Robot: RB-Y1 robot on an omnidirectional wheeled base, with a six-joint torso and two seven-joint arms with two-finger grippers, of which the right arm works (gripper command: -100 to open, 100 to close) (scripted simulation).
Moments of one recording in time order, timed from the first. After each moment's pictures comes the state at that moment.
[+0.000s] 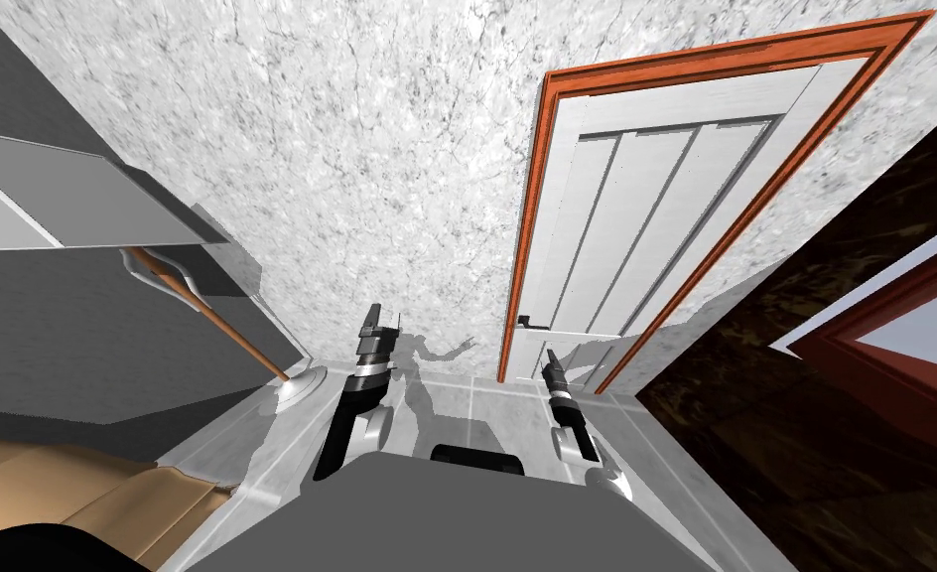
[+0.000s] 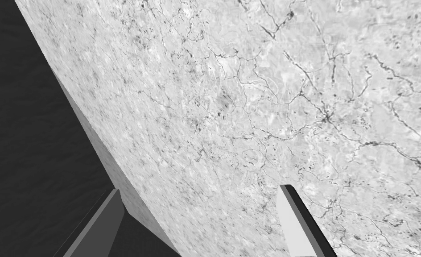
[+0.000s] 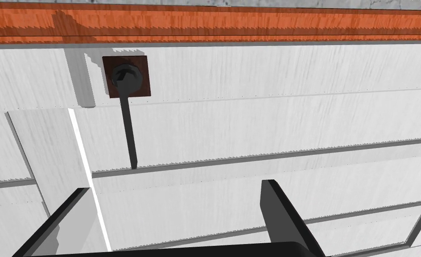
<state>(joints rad) -0.06 -0.15 -0.11 -0.85 -0.04 -0.79 -0.10</state>
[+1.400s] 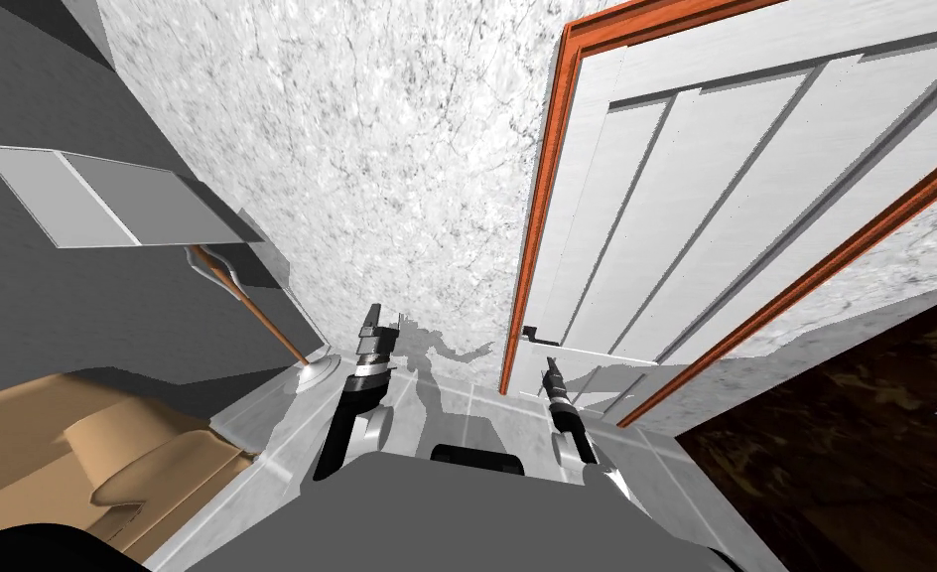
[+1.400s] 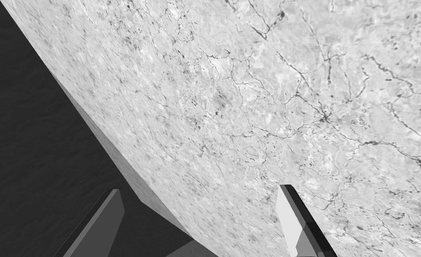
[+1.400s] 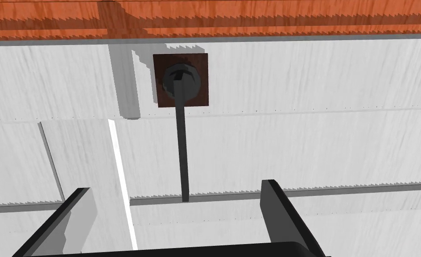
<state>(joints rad) -0.19 -0.17 -0.12 -0.53 -0.07 -0.85 -0.10</state>
